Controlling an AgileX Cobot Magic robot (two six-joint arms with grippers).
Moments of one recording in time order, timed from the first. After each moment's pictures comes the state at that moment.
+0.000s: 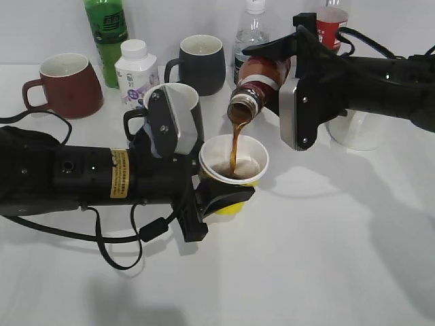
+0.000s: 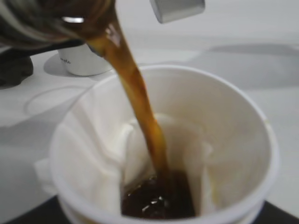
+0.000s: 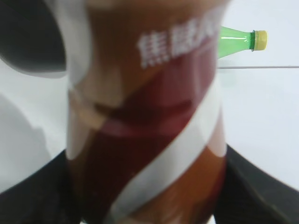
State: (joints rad) left arm -0.62 1.83 -0.74 0.93 -0.81 -0.37; right arm 0.31 1.81 -0.92 -0.95 -0.83 -0.86
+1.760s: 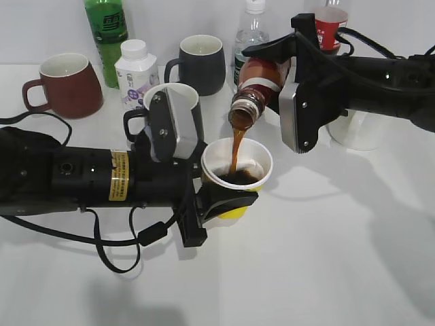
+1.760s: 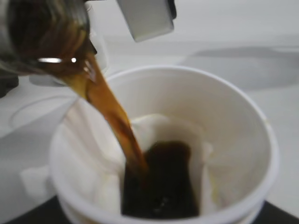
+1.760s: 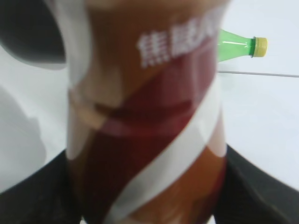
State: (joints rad) left arm -0.62 1.83 -0.74 0.97 -0.84 -0.37; right arm 0.31 1.81 -0.92 -0.95 -0.82 -0.93
